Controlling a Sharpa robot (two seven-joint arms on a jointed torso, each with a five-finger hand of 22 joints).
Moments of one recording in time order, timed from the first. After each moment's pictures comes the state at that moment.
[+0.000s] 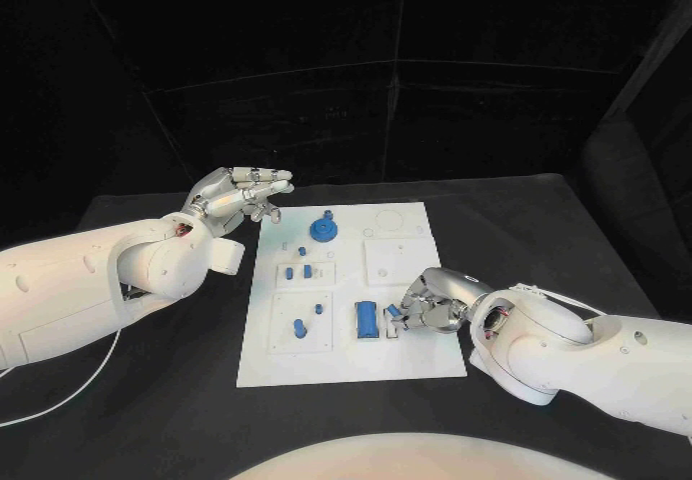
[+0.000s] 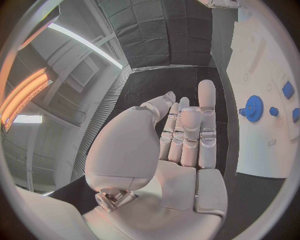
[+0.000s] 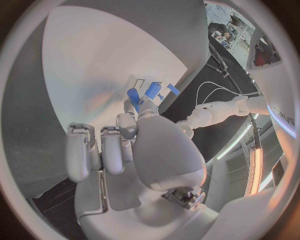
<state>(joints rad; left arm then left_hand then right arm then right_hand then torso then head) 1.28 -0.87 -0.19 1.46 0.08 -0.16 0.44 1.37 -0.11 0.43 0.00 0.09 1.04 0.18 0.10 0.07 1.14 0.10 0.17 0.09 1.28 0.01 1.16 0.61 0.17 1.23 0.11 0.63 0.71 1.05 -0.98 -0.14 1.92 -1.36 -0.43 -0.51 1.51 0.07 -0.20 0.27 0.42 1.10 0.08 0.22 0.20 1.38 0.02 1.08 1.21 1.47 -0.06 1.48 1.31 0.03 1.47 0.06 1.51 1.31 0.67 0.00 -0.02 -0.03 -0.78</state>
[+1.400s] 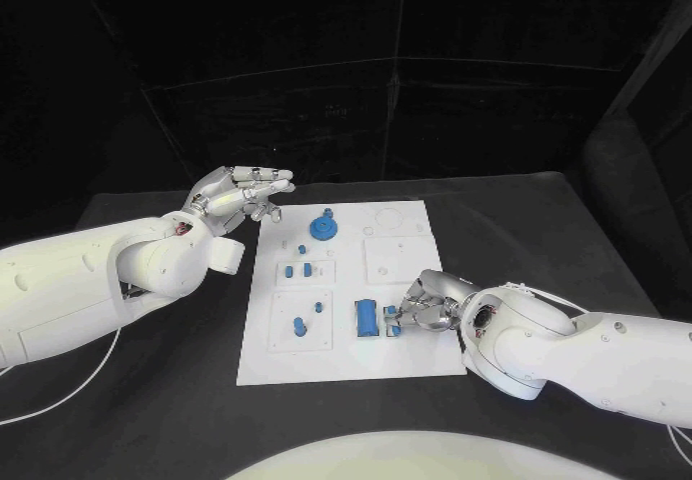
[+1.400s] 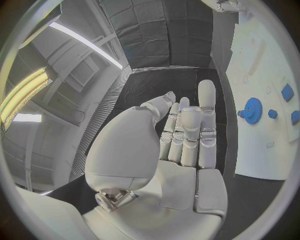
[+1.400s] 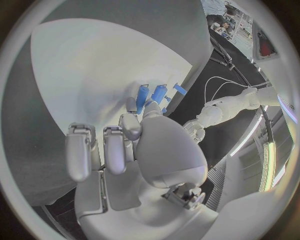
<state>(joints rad) 1.28 -0.87 -0.19 1.46 0.08 -0.15 0.43 1.37 -0.11 0.43 0.00 0.09 1.03 0.18 0.10 0.07 1.14 0.10 0.17 0.09 1.27 0.02 1.16 0.61 0.17 1.23 0.11 0.63 0.71 1.05 -0.93 -0.14 1.89 -1.29 -0.42 -0.60 1.38 0.07 -0.25 0.29 0.36 1.15 0.05 0.24 0.23 1.41 -0.01 1.09 1.22 1.47 -0.07 1.48 1.31 0.03 1.47 0.04 1.51 1.31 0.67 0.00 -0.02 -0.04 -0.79</state>
